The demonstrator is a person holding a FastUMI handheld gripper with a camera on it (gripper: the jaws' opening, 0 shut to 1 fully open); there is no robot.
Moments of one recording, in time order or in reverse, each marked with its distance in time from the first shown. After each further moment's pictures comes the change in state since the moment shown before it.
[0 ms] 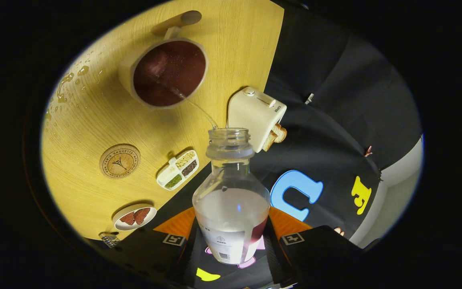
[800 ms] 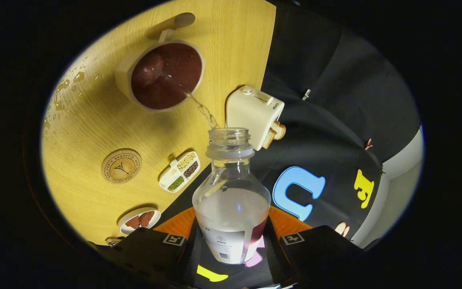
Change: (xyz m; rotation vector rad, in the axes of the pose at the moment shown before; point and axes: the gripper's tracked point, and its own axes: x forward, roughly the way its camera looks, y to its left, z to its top) arm -0.002 0.004 -0.004 0.048 0.008 -0.008
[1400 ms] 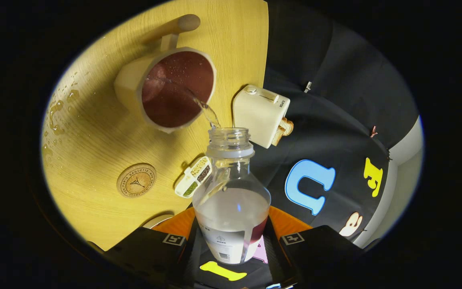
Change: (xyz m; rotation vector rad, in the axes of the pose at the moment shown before) arm -0.005 0.027 0.009 0.098 0.028 0.030
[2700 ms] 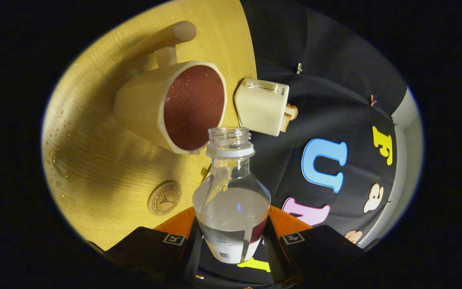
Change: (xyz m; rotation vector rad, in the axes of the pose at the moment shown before) arm -0.003 0.041 0.017 0.200 0.048 0.051
